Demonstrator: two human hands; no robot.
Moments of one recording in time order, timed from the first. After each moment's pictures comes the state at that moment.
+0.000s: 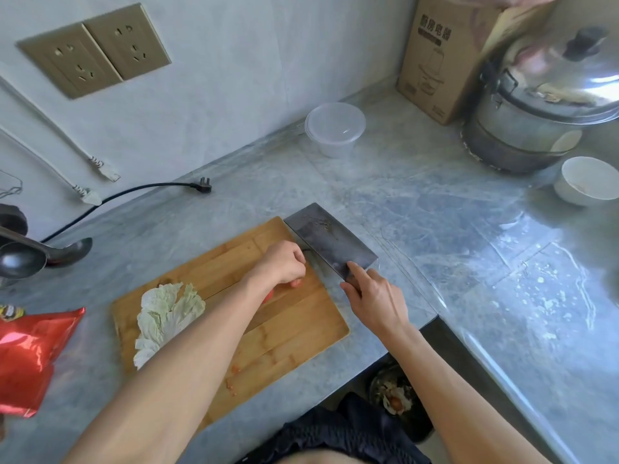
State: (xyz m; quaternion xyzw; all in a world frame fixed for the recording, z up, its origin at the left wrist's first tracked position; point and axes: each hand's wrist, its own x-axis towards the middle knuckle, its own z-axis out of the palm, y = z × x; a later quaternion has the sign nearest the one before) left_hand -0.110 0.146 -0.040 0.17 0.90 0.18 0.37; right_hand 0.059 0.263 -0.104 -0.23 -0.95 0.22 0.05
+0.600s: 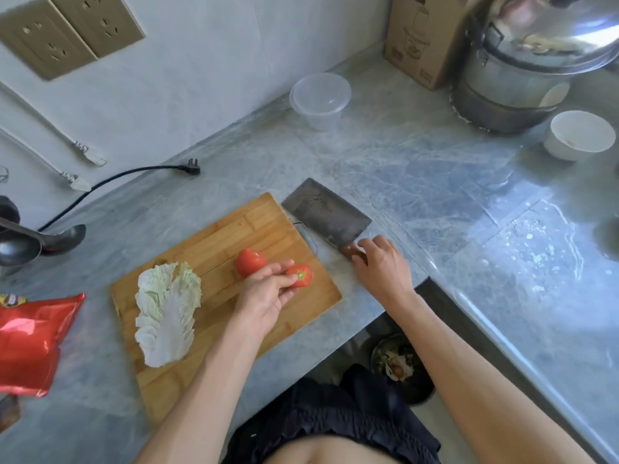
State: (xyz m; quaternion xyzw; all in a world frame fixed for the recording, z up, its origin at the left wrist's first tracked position) left_hand -0.020 0.086 -0.046 -0.20 0.61 0.66 0.39; right_hand 0.077 0.275 -0.106 -0.29 -0.93 0.23 0.04
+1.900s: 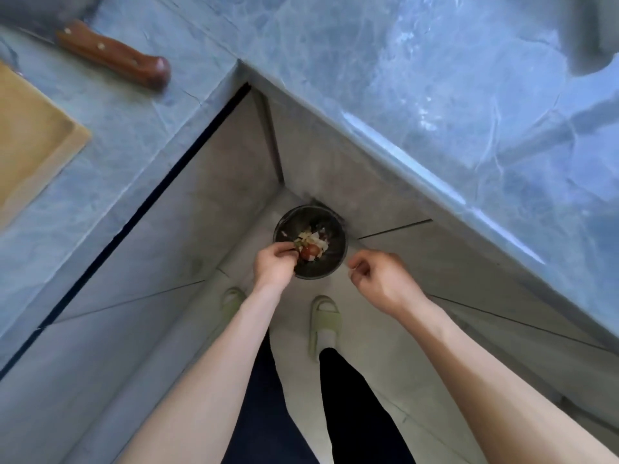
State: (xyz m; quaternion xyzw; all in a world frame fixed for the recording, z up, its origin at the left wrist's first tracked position) left_hand 0.268 0.163 -0.345 -0.05 0.80 0.36 0.47; right_hand 0.429 0.263 -0.270 -0.48 -0.76 0.42 -0.15
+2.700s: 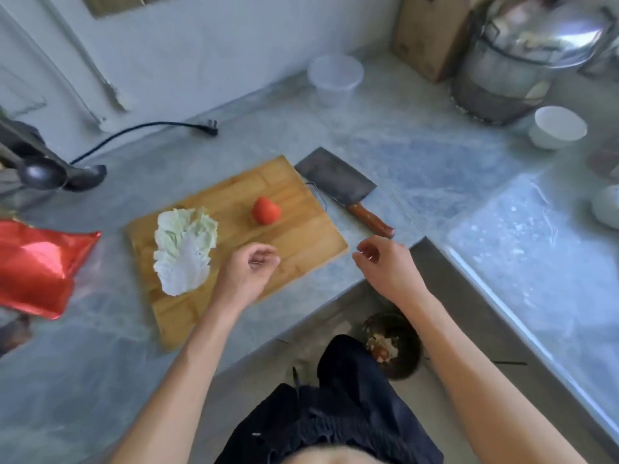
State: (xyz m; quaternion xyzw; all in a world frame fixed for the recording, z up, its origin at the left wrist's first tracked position) left_hand 0.031 -0.028 -0.040 0.11 0.84 0.46 0.26; right_hand 0.164 0.190 -0.044 -0.32 -0.87 0.37 0.02
